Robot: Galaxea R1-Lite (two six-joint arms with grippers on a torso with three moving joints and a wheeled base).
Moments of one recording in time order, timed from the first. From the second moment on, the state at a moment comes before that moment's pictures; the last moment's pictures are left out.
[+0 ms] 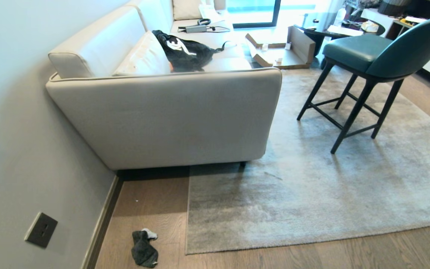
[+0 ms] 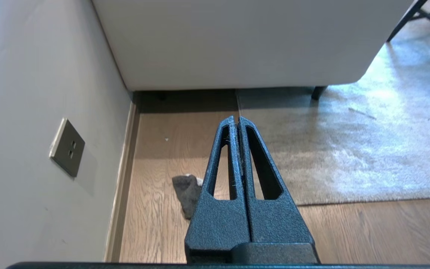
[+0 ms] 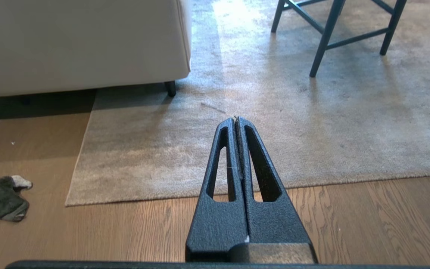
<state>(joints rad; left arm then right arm) -0.01 0.00 0.00 0.00 -0.01 -0.05 0.00 0.00 0.00 0.00 0.01 0.02</state>
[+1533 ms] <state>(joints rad) -0.01 0.00 0.00 0.00 -0.01 -0.05 0.00 0.00 0.00 0.00 0.01 0.02</state>
